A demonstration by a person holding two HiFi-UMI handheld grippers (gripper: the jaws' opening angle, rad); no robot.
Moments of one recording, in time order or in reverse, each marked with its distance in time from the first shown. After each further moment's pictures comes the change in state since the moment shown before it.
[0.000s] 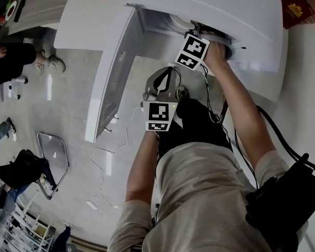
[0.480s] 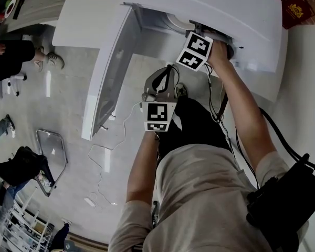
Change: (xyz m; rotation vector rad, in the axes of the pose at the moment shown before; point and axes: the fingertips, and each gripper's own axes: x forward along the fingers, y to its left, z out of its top) left arm -0.003 -0.006 0.001 -0.042 0.011 0.019; right arm -0.019 0.006 0.006 0.059 -0.088 0.139
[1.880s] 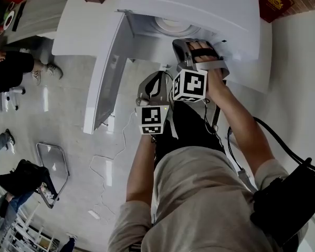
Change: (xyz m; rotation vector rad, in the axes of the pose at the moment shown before) left arm -0.033 -0.009 0.020 0.004 -0.052 -0.006; right arm -0.132 0.024 0.040 -0.174 -0.161 -0.214
